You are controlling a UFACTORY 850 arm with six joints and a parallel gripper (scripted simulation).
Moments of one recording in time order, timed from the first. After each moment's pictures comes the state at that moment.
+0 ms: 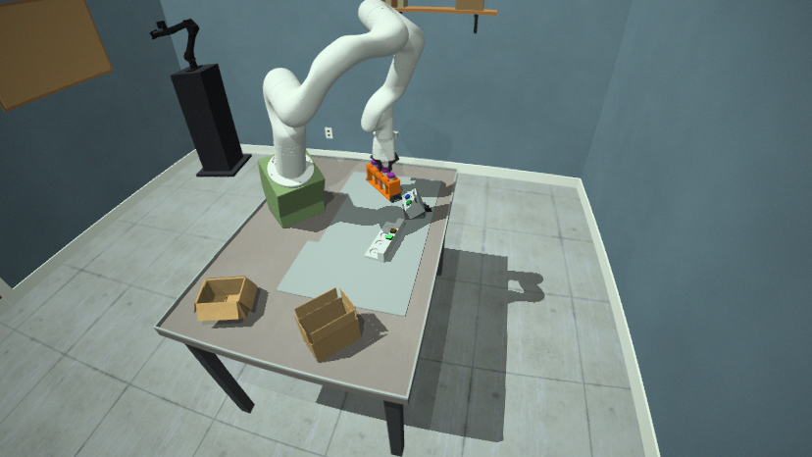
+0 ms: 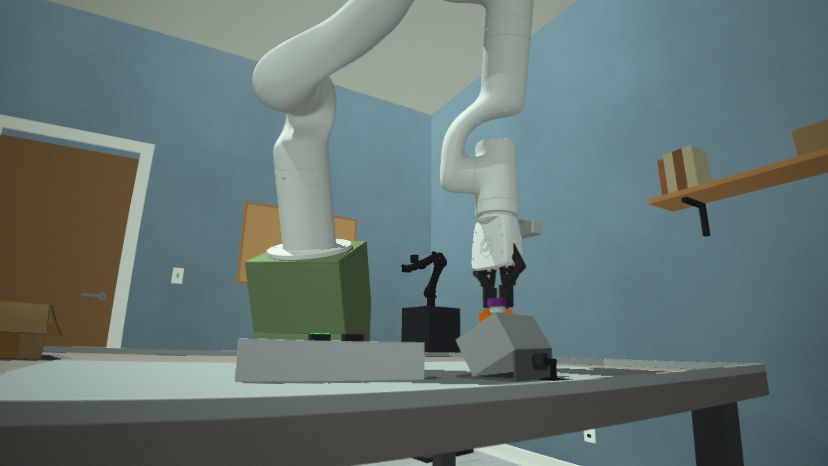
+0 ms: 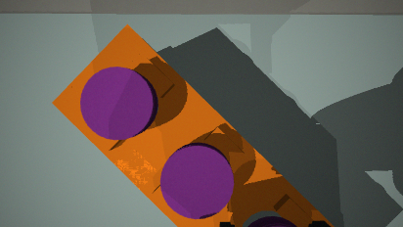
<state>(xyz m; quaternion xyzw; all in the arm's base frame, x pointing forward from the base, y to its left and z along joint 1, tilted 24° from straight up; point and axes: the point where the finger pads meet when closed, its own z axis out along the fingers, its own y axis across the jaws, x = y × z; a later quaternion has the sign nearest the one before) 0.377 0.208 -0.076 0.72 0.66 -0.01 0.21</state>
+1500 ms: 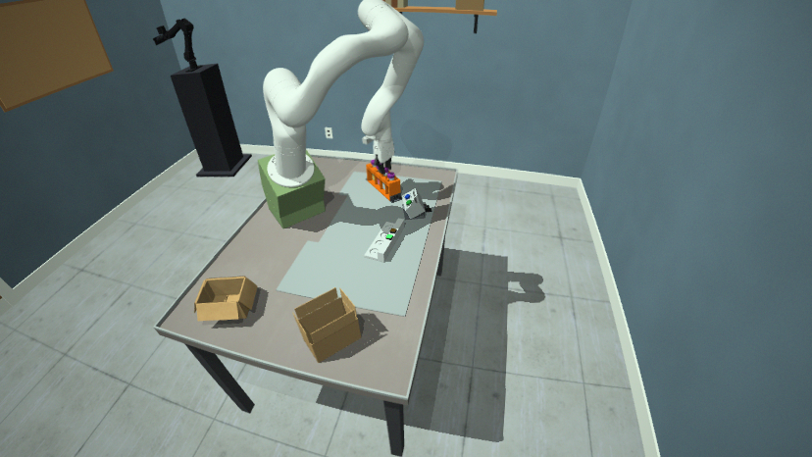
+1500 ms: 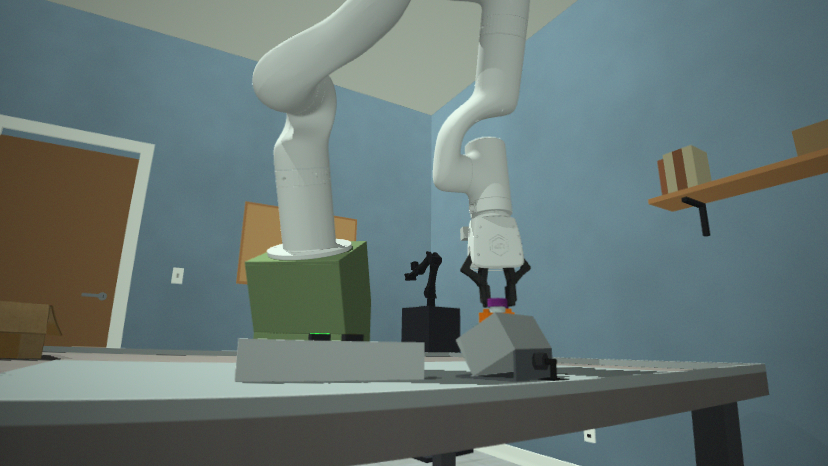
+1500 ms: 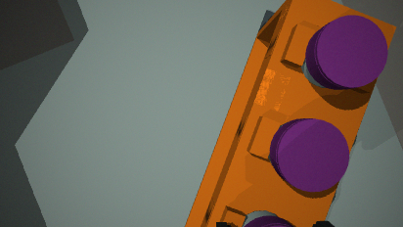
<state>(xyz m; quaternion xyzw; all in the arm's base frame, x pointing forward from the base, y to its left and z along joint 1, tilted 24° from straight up) 0.377 0.208 -0.074 0.23 0.95 -0.08 0.18</state>
